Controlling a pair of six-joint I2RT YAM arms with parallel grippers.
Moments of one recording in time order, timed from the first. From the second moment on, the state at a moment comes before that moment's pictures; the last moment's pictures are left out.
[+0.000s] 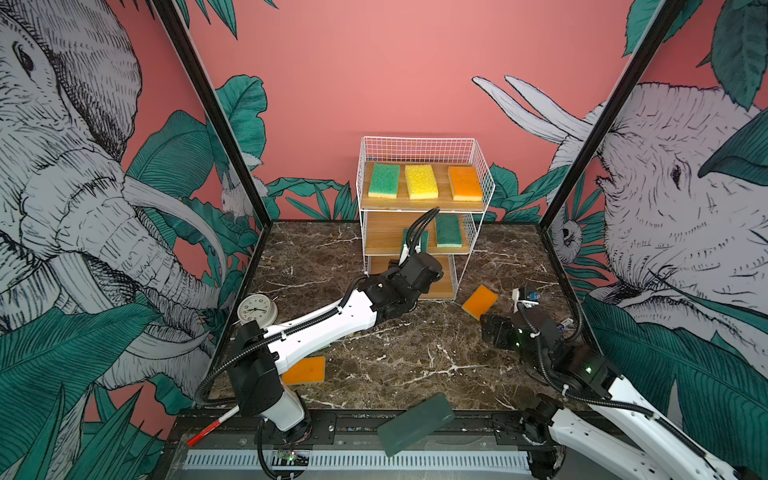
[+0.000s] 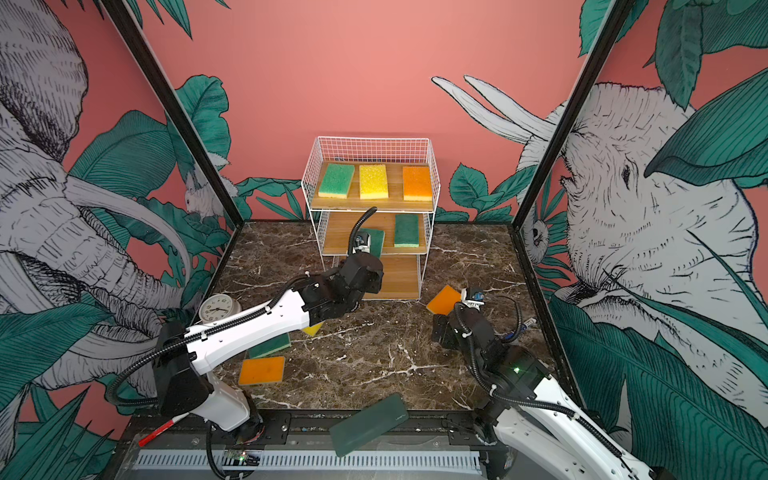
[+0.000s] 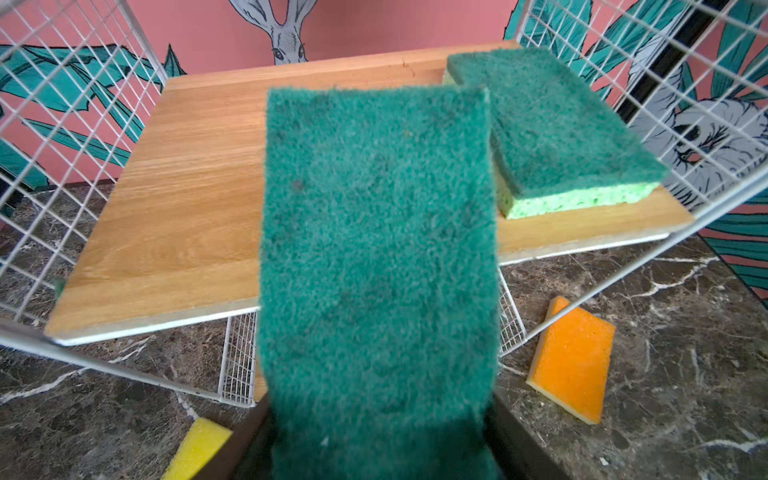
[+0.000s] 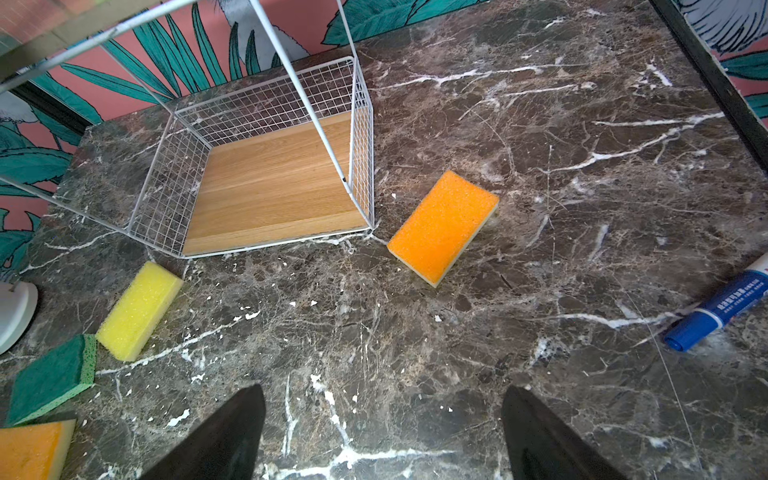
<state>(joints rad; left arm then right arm) -1.01 1.57 1.40 -0.46 -0.67 -0.48 0.72 0.65 0.75 -0.82 0.39 0.68</state>
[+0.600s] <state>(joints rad) -1.01 1.61 1.43 -0.45 -0.70 -0.53 0.72 0.69 0.75 -0.81 0.35 0.68</state>
